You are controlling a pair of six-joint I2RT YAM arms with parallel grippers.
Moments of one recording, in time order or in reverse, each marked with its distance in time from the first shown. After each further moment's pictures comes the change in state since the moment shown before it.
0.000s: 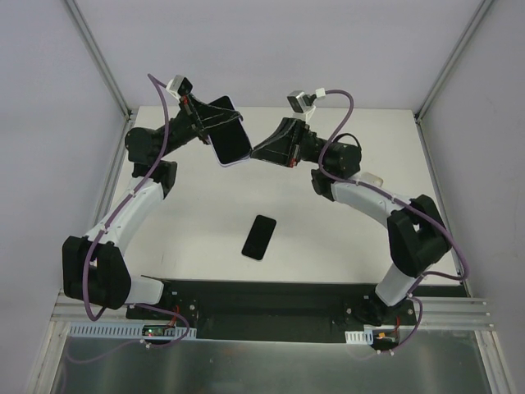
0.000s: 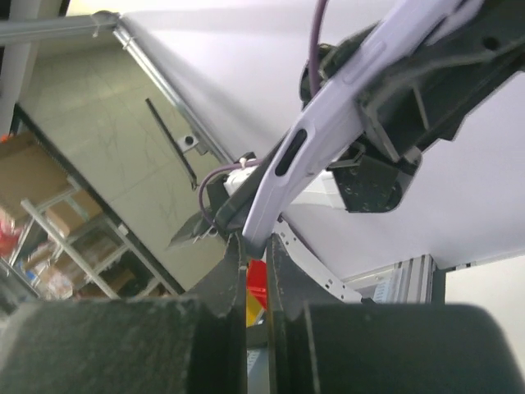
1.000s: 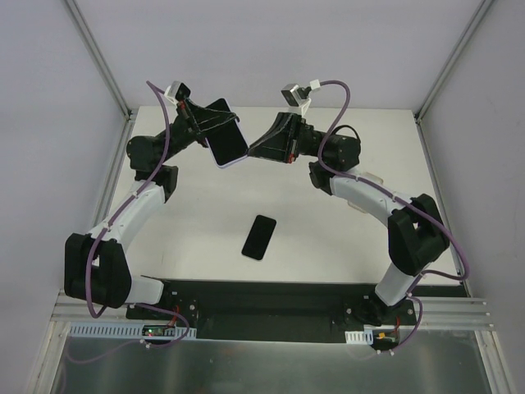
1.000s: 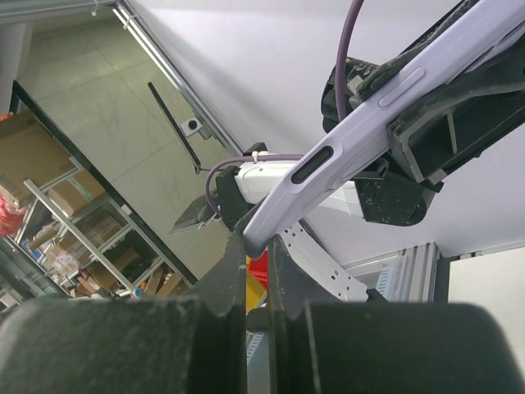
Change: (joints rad) left arm 0.011 0.011 -0.075 0.097 -0.066 -0.040; right arm 0.008 -0.006 0.056 -0.080 -0.031 0.005
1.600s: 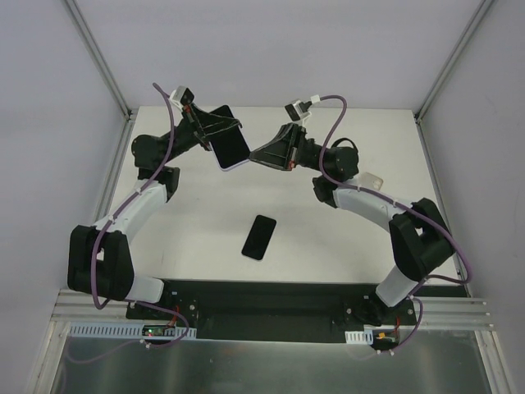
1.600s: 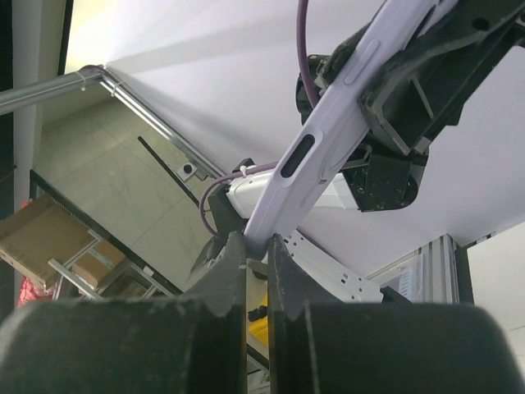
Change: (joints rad) left arm 0.016 0.047 -0.027 0.001 0.062 0.050; right arm 0.000 -0.063 -0.199 -0.050 0.130 0.026
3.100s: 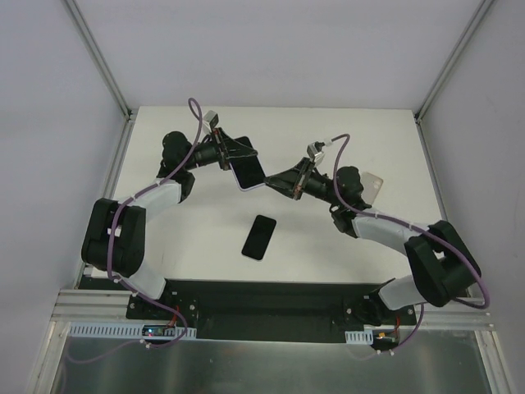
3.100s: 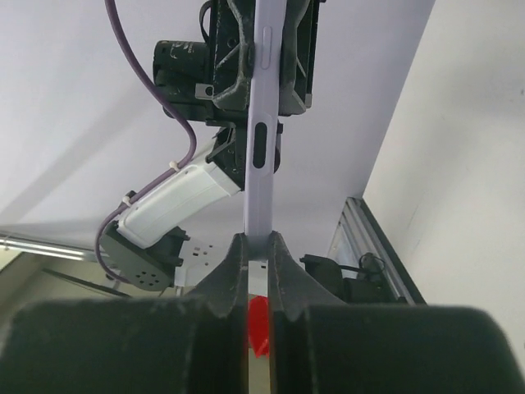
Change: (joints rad) left arm -0.051 0.183 -0.058 -0.233 0.093 0.378; right arm -0.054 -0.246 -0.377 -0.511 0.212 -0.204
